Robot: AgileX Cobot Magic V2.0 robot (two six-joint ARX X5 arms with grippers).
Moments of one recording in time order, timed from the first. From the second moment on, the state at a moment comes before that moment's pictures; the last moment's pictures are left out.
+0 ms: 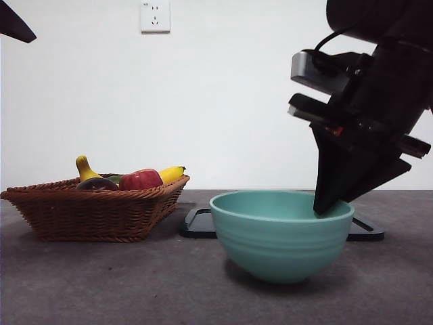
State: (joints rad) left arm -0.40 0.85 0.96 -0.86 0.48 0.01; right arm 0.57 1.35 0.77 -0.41 -0.15 0.21
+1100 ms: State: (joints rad) left arm -0.40 0.85 0.96 -0.88 0.48 0.01; right arm 0.58 1.06 0.85 -0.58 -0.22 0.24
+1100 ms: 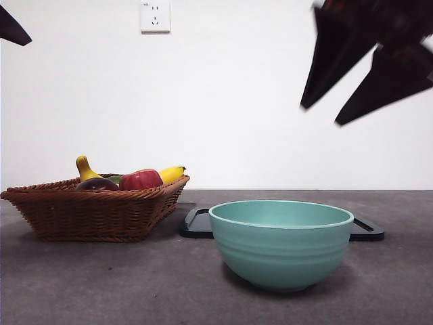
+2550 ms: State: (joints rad) left arm -0.40 0.85 0.96 -0.88 0.48 0.01; right arm 0.58 0.73 0.85 -0.90 -0.34 0.23
